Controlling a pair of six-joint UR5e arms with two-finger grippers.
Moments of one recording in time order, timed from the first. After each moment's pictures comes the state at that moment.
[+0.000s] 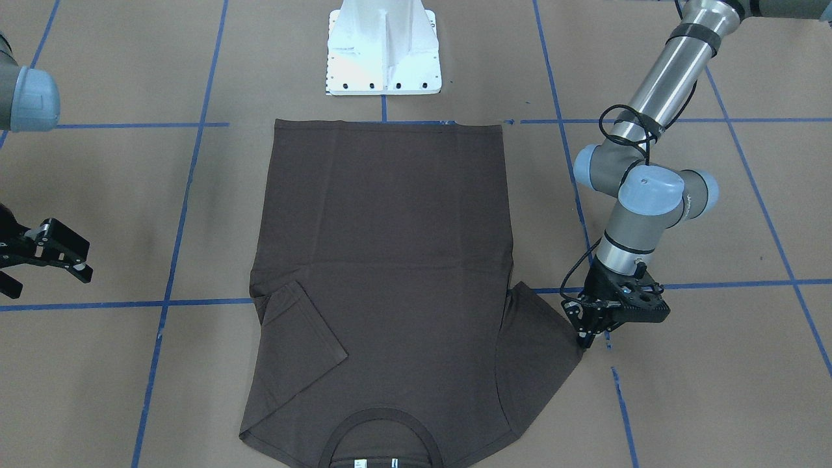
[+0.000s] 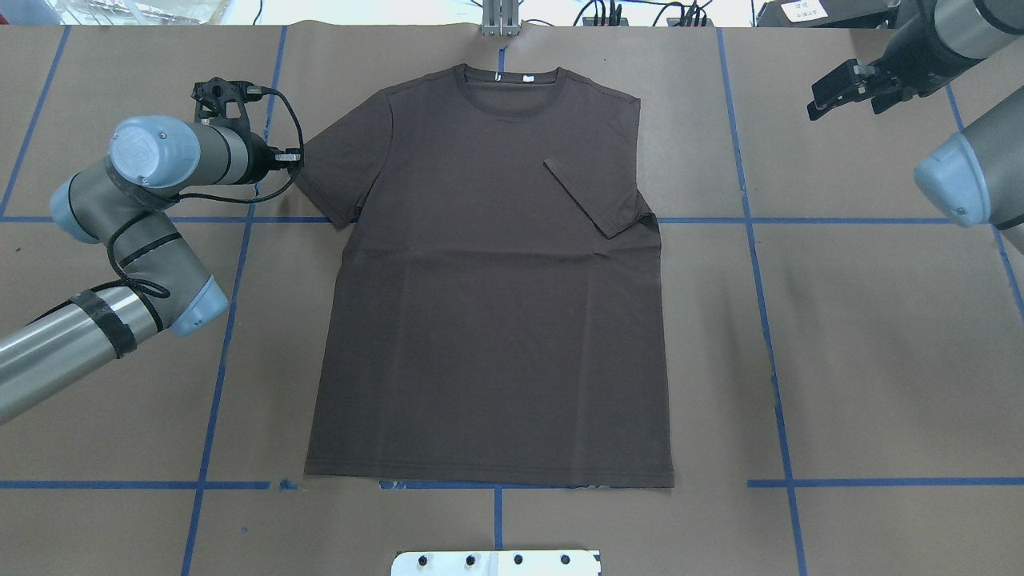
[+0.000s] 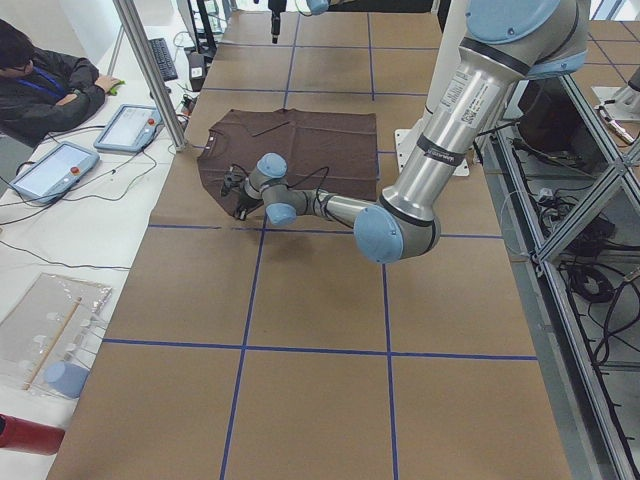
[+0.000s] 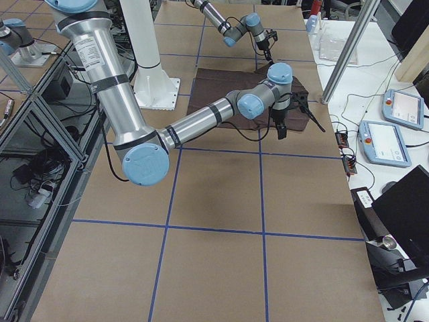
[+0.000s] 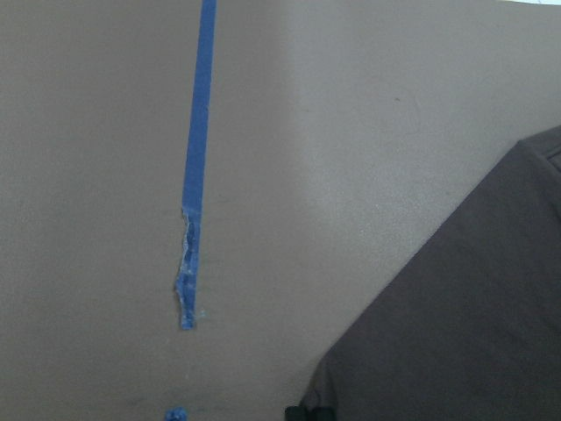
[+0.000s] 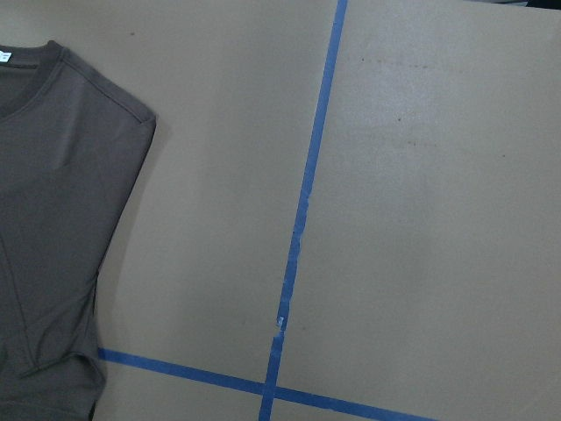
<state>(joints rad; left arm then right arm) -0.81 -2.11 -1.14 -2.50 -1.69 -1.07 1.17 -1.20 1.68 -1.40 2.23 0.56</state>
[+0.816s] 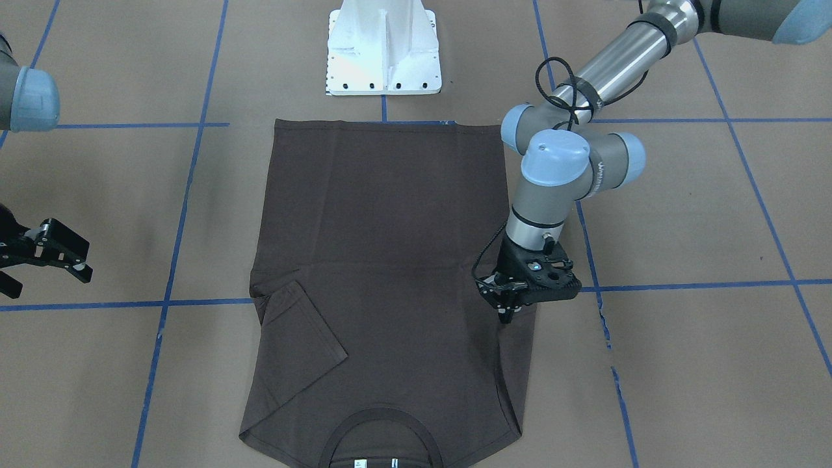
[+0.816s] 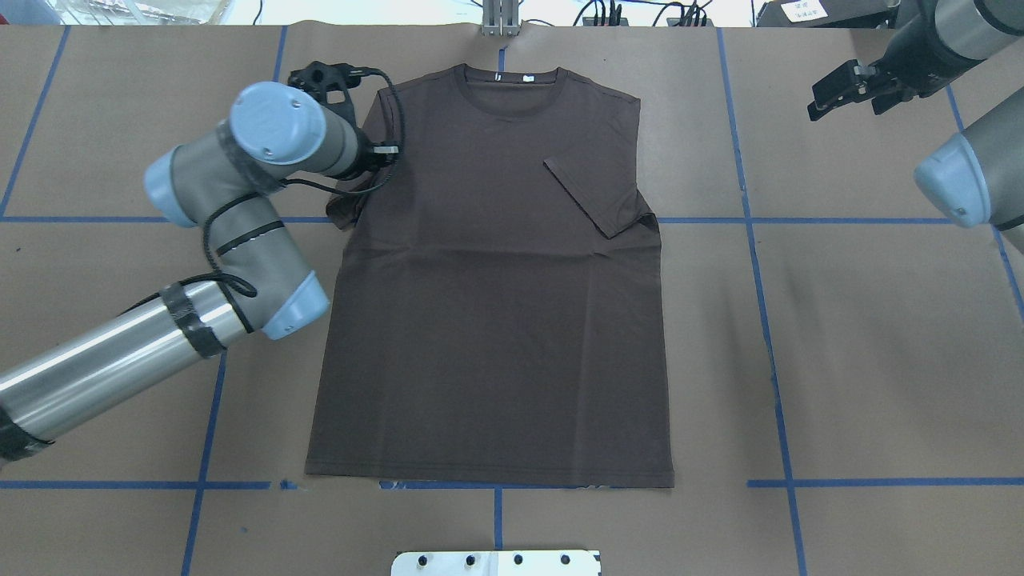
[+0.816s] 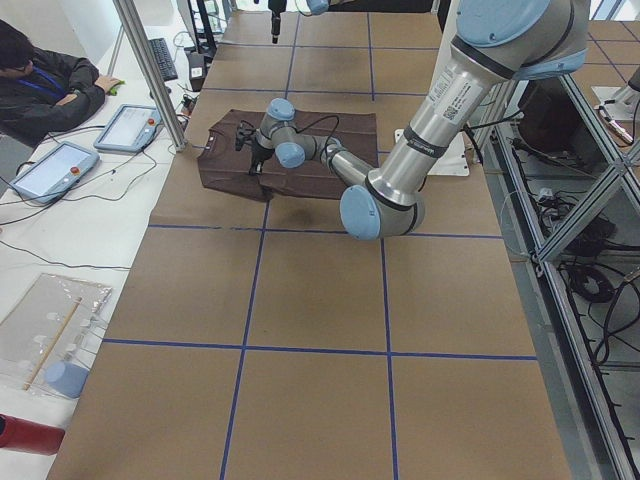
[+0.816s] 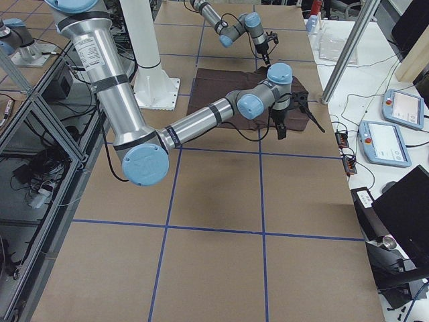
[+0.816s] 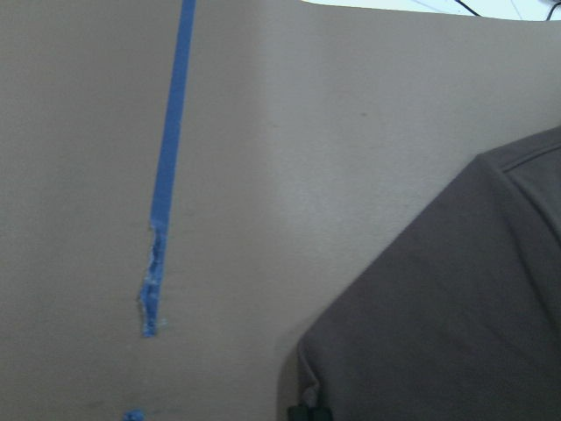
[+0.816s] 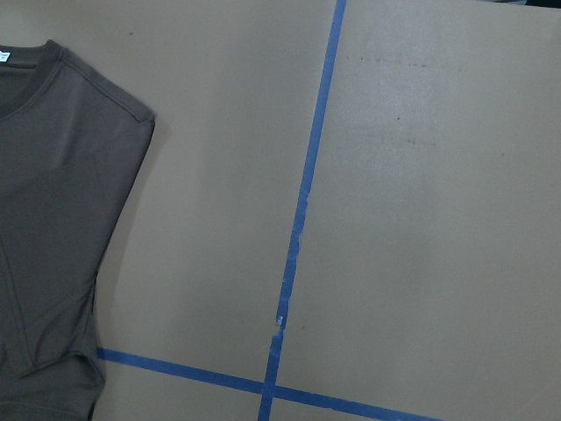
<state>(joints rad) -0.72 -2.30 -1.29 -2.06 -1.69 -1.25 1.17 -1.20 1.68 -1.40 2.23 0.57</state>
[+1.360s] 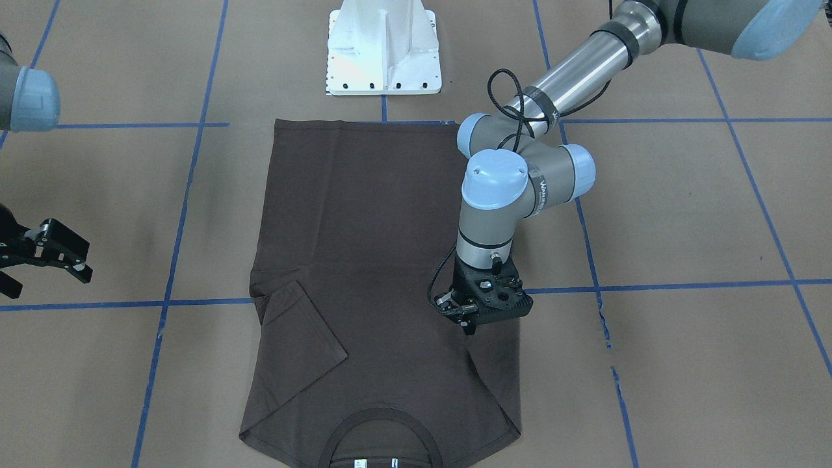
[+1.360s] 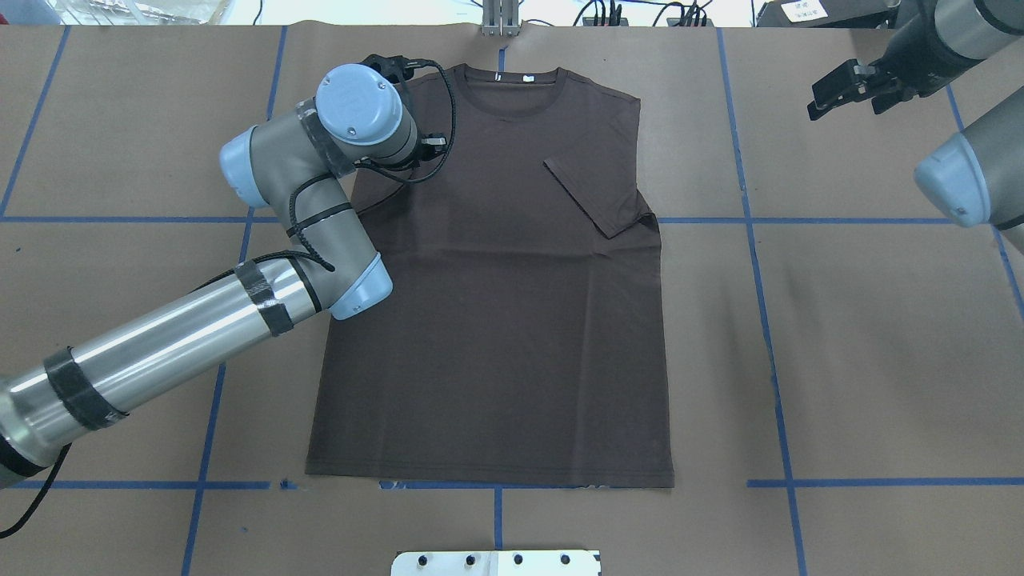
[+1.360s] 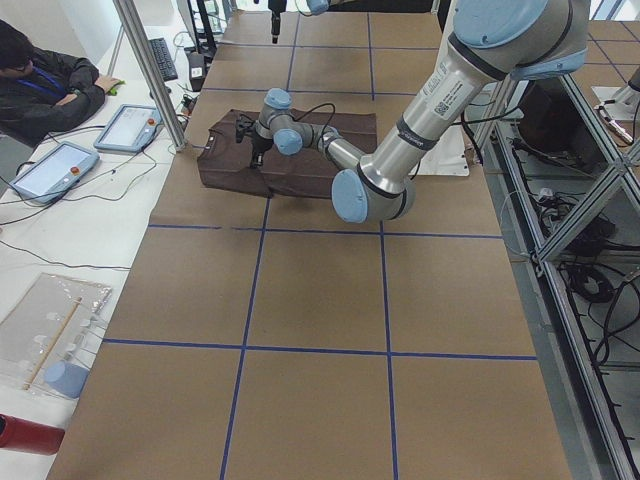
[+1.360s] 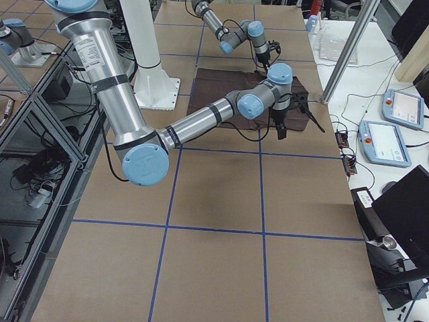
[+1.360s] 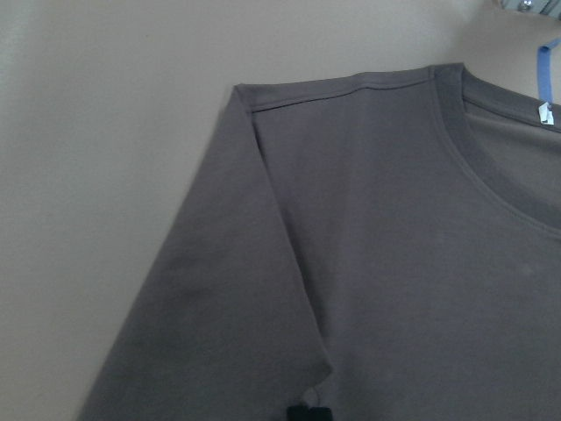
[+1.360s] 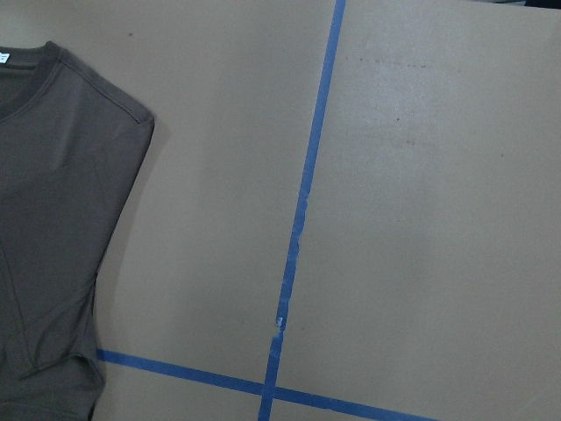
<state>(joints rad) -0.71 -2.45 -1.13 -2.02 -1.68 -1.28 1.17 -1.19 1.68 -1.40 2.23 0.57</state>
